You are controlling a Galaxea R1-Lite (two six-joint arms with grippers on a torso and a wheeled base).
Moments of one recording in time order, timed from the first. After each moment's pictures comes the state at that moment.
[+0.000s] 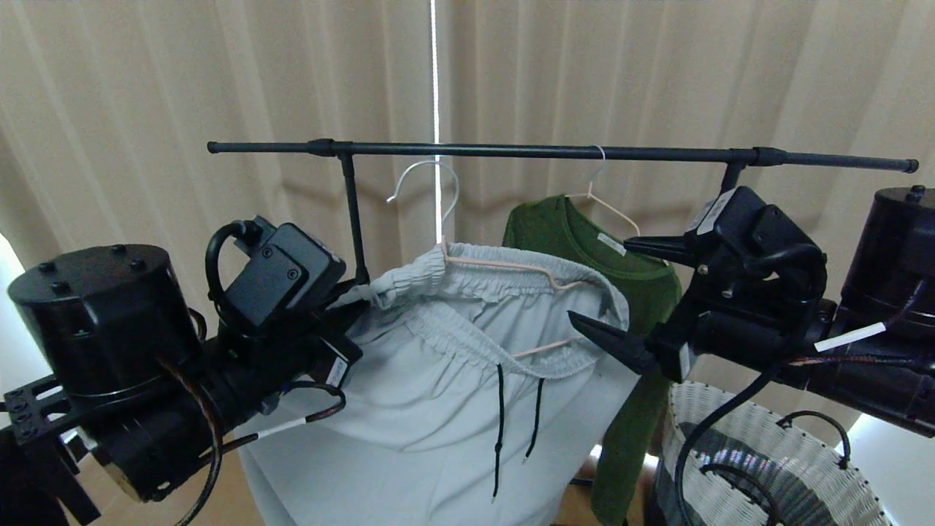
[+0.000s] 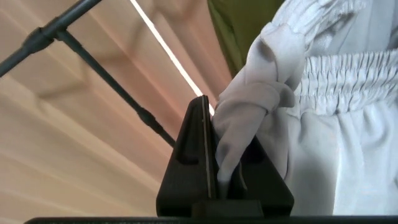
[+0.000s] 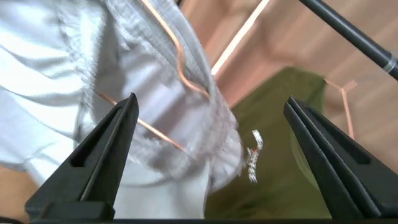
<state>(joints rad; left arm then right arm) -0.60 1.52 -0.55 -0.88 0.16 0.48 0.60 1.50 -0.73 -0.60 0.08 -0.40</state>
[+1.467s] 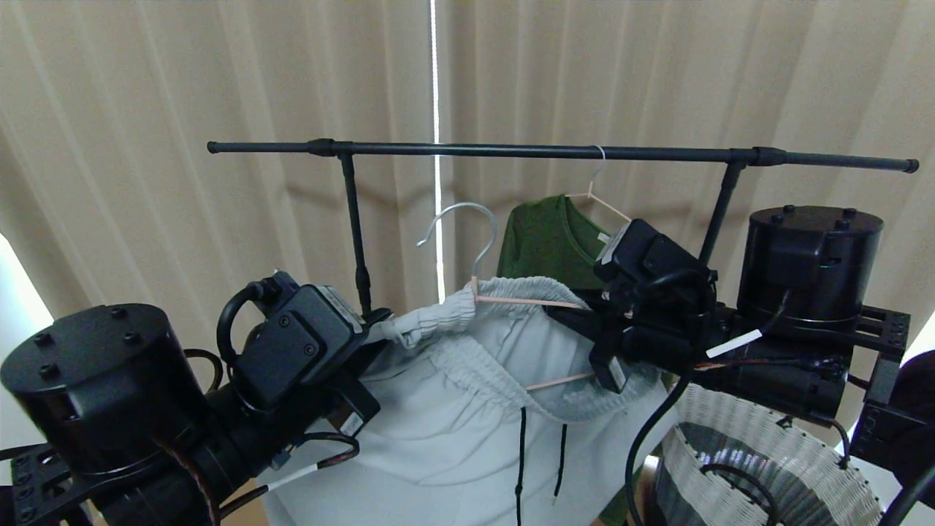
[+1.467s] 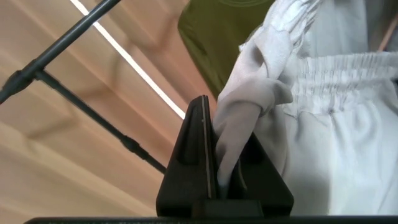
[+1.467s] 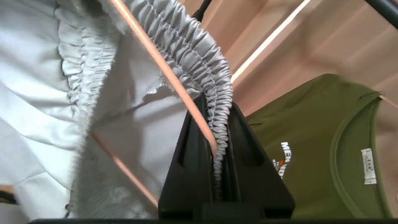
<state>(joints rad) -0.69 1.54 -0.42 -1.07 0.14 0.57 0.64 1.64 -0.80 -0.60 0.08 -0.42</state>
